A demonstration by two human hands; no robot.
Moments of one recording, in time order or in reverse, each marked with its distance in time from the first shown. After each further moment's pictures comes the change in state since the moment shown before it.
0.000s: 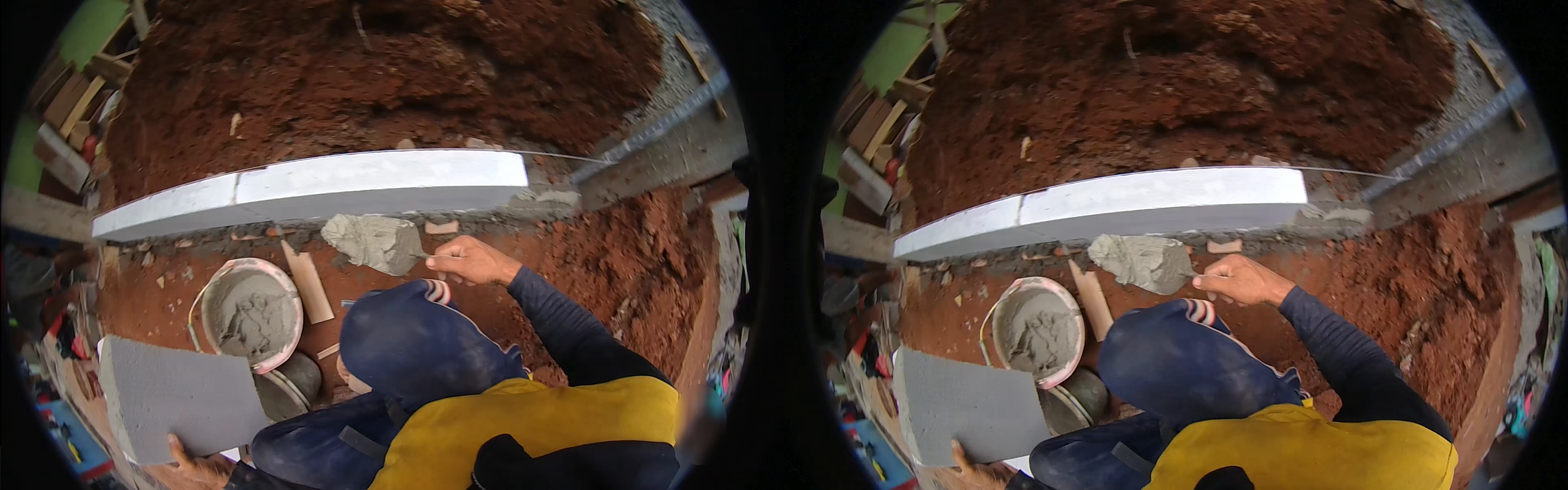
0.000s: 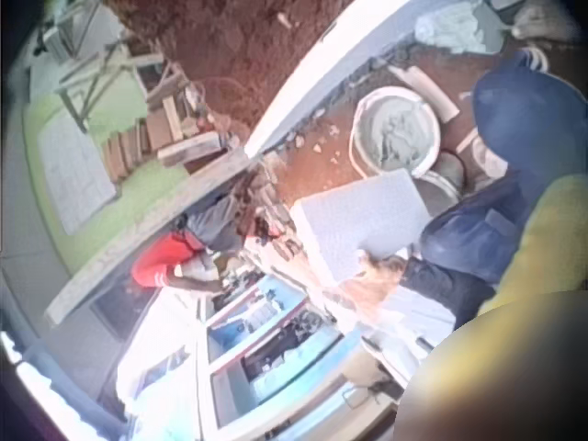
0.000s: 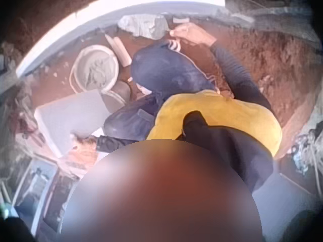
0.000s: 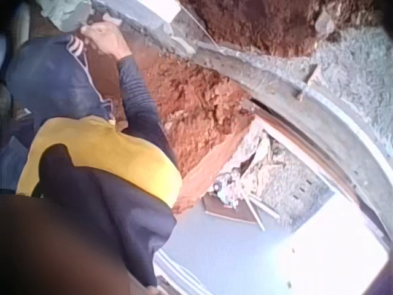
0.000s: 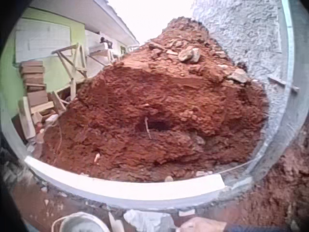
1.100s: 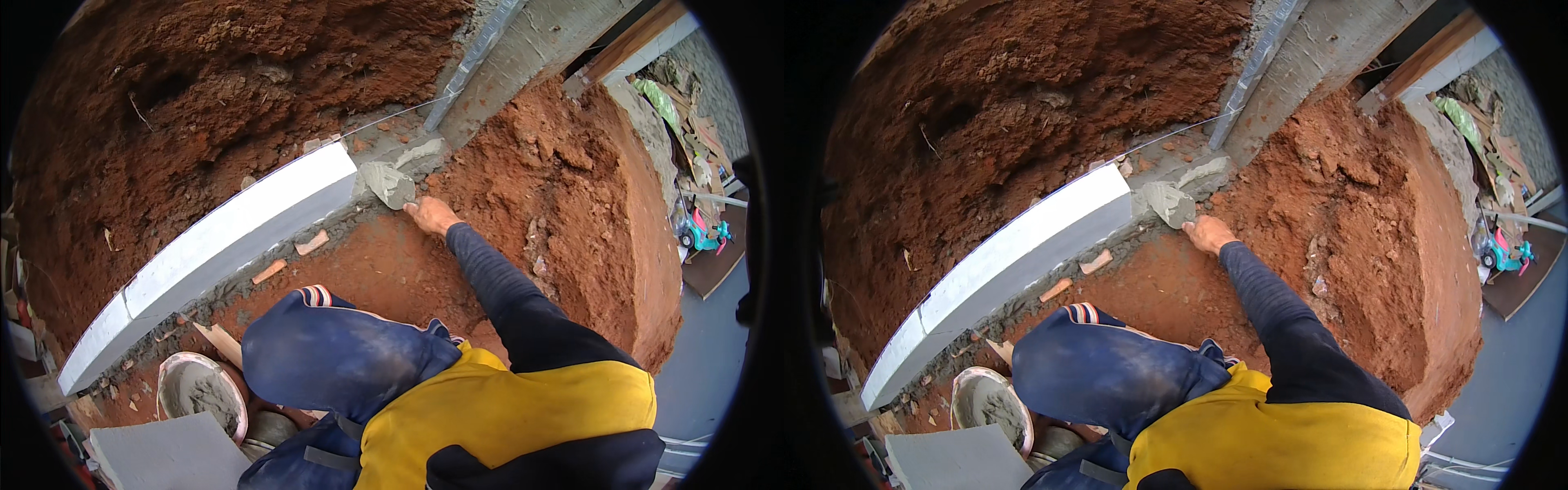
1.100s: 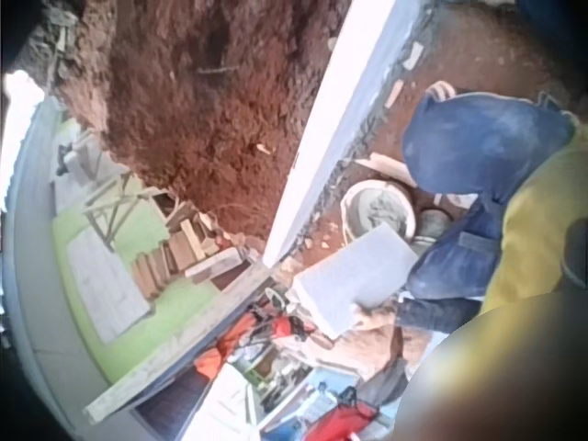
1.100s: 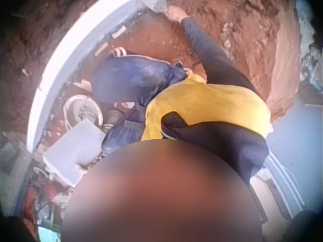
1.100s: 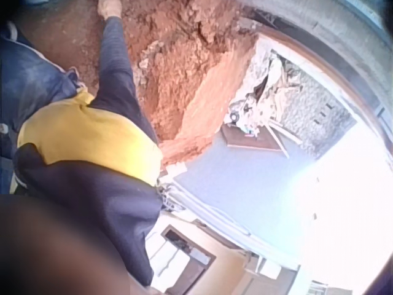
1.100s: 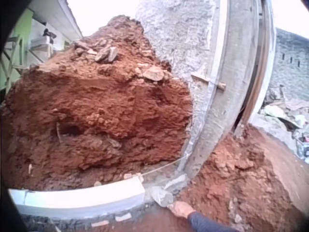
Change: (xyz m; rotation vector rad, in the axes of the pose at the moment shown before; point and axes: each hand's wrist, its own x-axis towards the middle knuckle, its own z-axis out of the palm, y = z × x) left_hand 0.020 -0.022 0.064 0.024 -0.180 0.320; right_hand -0.076 0.226 -0.091 -0.279 0.754 0.609
